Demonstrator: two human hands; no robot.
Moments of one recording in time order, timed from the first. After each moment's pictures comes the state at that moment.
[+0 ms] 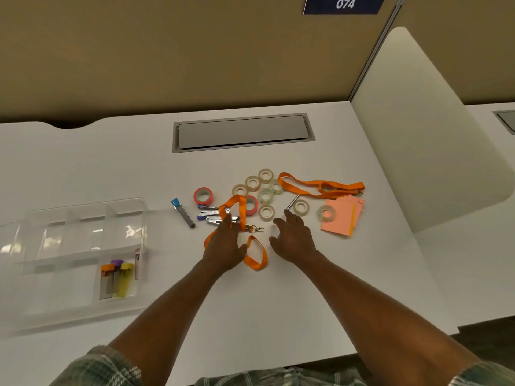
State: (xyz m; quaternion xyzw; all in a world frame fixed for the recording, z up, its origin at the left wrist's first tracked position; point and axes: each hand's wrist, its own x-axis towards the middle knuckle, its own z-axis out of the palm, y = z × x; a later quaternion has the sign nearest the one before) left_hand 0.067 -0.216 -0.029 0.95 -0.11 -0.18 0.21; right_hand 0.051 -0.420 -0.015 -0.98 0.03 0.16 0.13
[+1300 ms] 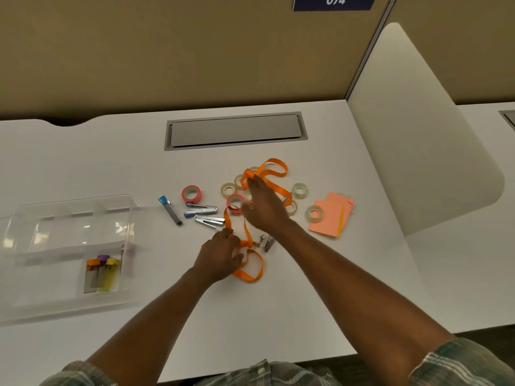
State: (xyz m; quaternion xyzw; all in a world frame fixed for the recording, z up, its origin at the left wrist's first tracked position) left_hand 0.042 -0.237 -0.023 0.96 -0.14 -0.20 0.16; right_hand 0.107 -0.404 0.050 -0.95 -0.05 0.07 0.29
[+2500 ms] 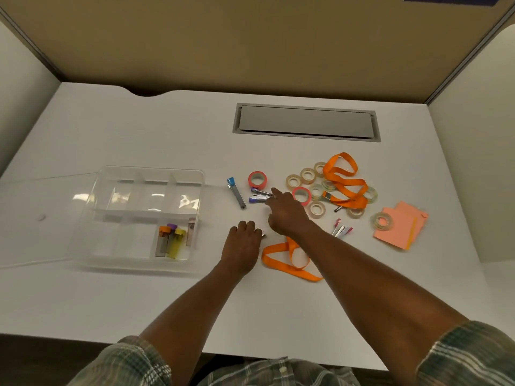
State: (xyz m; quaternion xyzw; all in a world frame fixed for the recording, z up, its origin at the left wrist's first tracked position) left_hand 0.027 -0.151 -0.034 0.98 -0.13 -0.13 0.02; right_hand 0.110 -0.289 0.004 -0.97 -0.16 0.19 0.07
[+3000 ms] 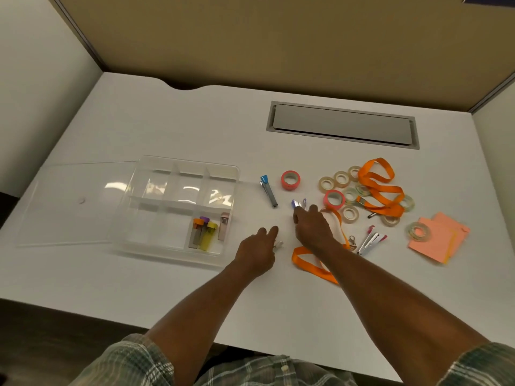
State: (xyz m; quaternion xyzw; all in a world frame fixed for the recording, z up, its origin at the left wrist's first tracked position) left_hand 0.012 -0.108 -0.029 0.97 -0.05 -0.19 0.16; right_hand 0.084 -0.265 -0.020 -0.98 -0.07 0.17 0.11
